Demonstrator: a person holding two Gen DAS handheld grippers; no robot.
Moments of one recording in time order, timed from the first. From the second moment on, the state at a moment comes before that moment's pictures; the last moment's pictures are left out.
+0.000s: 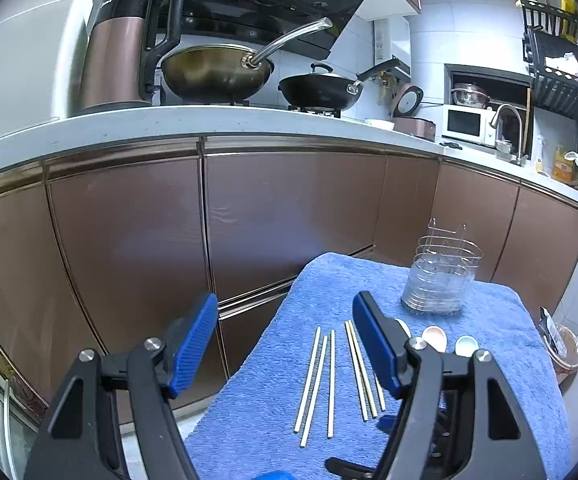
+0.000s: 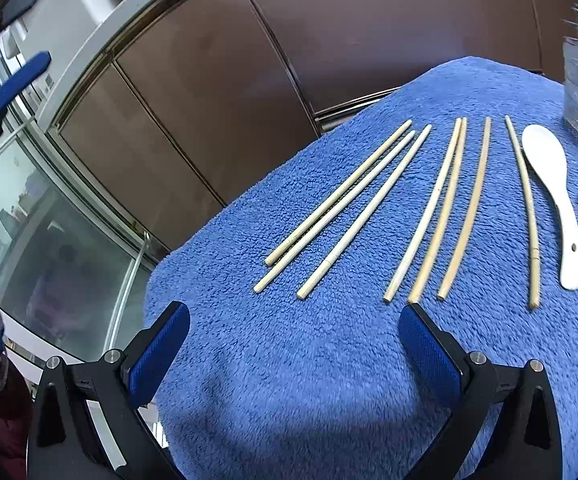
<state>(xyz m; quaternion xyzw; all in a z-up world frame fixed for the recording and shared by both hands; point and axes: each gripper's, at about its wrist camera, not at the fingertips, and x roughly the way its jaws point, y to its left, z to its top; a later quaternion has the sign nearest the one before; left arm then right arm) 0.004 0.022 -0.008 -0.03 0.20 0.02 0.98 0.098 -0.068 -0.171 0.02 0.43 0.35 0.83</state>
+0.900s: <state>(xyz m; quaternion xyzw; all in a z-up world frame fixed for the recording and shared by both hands) -0.059 -0.029 0.039 0.00 0.13 -0.03 0.99 -0.042 -0.275 0.004 -0.02 0.13 0.04 0.99</state>
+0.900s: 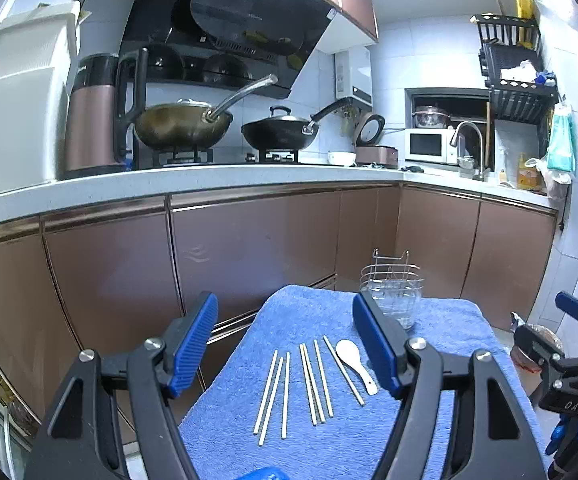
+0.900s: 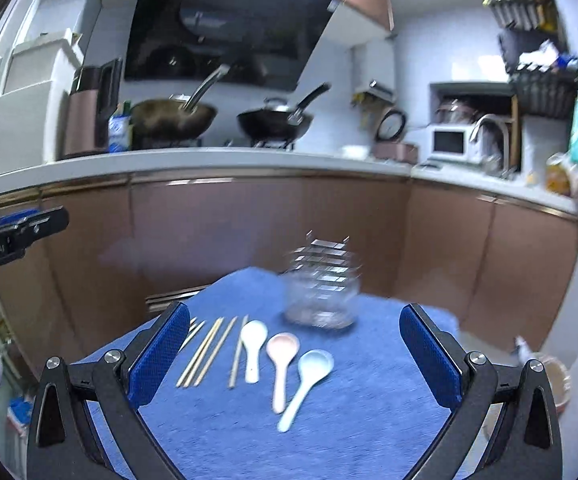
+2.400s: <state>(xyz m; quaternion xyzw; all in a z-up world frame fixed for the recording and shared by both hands) -0.105 -0.049 0.068 0.02 0.07 0.00 1.00 -0.104 -0.289 0.061 -0.03 0.02 -0.04 1.00</state>
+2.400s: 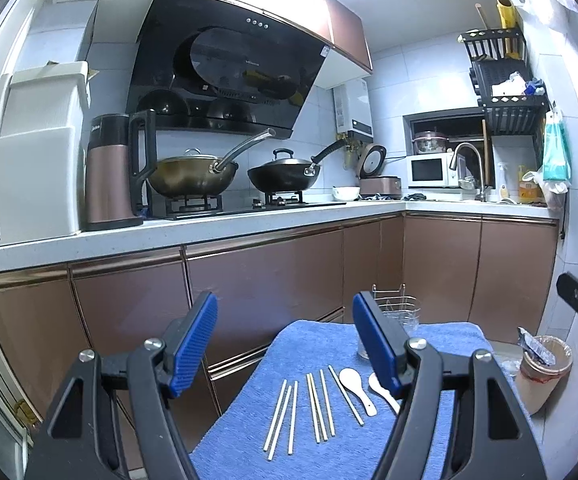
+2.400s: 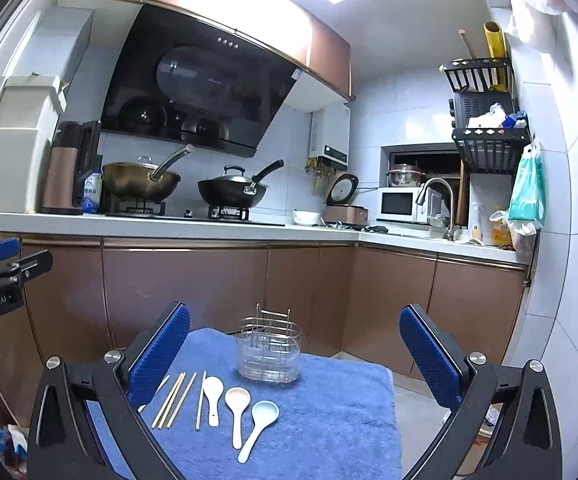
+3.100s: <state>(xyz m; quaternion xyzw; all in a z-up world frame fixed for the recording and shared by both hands) -0.046 -0.065 0.050 0.03 0.11 -0.01 0.99 -0.059 -0.299 0.046 -0.02 0.03 -0.03 1.00</state>
